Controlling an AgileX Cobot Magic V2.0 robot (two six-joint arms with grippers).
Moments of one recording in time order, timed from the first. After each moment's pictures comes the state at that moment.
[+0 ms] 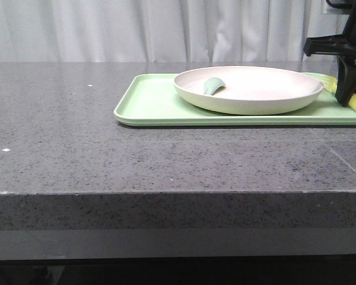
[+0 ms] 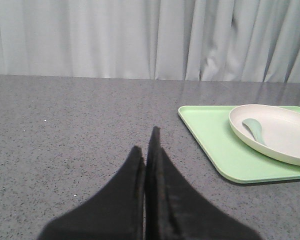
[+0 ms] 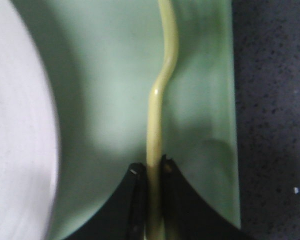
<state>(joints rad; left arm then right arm) -0.24 0.21 -0.39 -0.07 0.32 -0.02 0.02 1.83 -1.47 0.04 0.88 0.14</state>
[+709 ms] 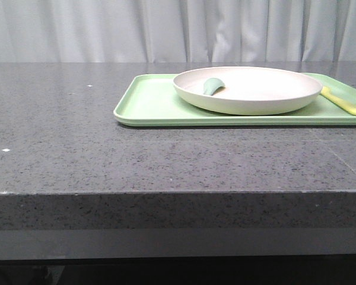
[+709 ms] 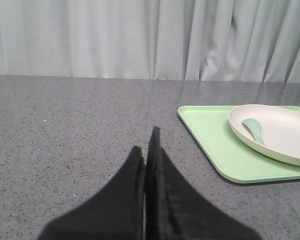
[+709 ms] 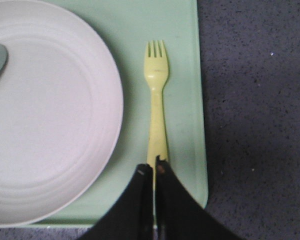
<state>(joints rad) -0.24 0.21 -0.39 -0.07 0.32 -0.02 0.06 1.48 -1.44 0.04 0.97 0.13</state>
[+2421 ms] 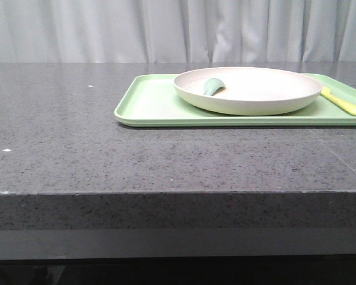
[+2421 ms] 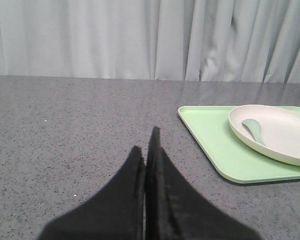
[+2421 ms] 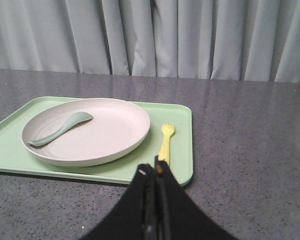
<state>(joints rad) -0.24 0.21 -0.39 -0.07 0.32 -0.02 0.09 0.10 -0.34 0.04 0.36 0.01</state>
